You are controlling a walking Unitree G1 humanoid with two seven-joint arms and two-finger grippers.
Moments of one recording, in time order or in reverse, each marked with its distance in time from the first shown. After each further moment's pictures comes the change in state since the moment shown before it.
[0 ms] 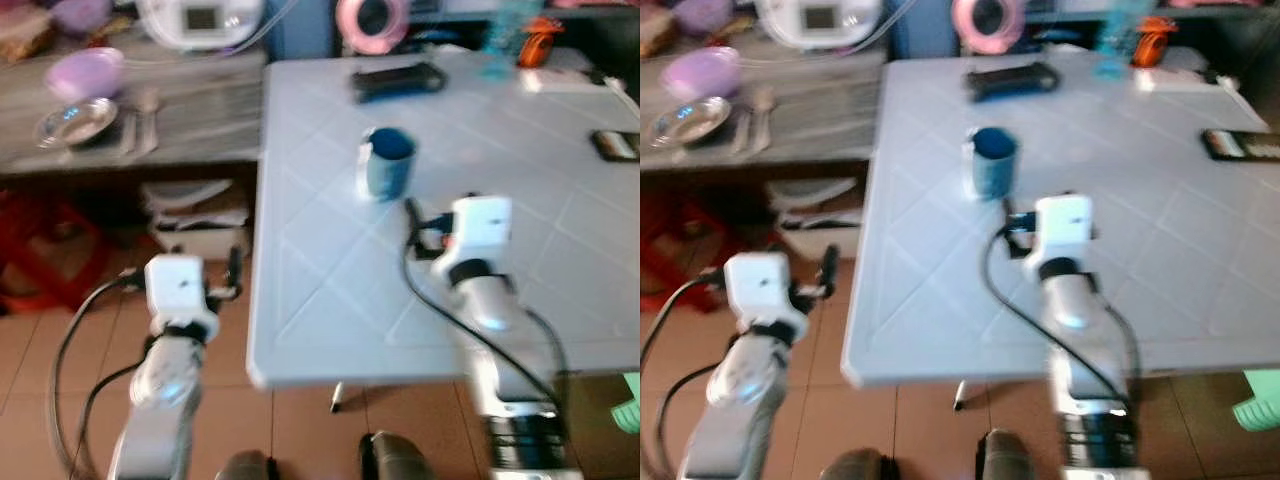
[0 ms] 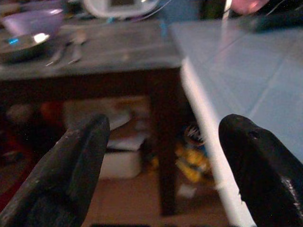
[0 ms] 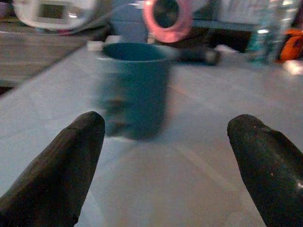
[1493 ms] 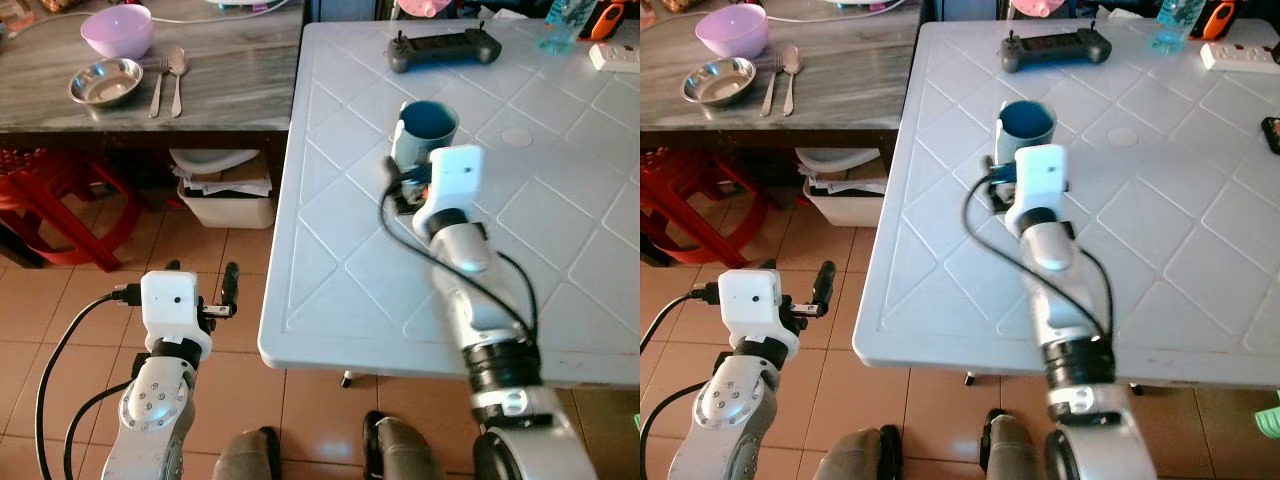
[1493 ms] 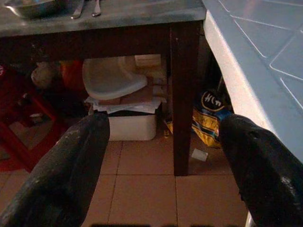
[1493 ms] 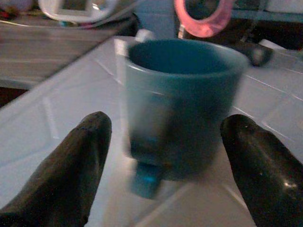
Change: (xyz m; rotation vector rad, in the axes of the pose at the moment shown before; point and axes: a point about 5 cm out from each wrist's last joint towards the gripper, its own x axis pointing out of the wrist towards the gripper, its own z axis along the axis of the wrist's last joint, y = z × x) left arm -0.019 -0.002 0.002 -0.008 0.047 -0.039; right arm 0.055 -0.005 0.021 -0.013 -0.042 -0.013
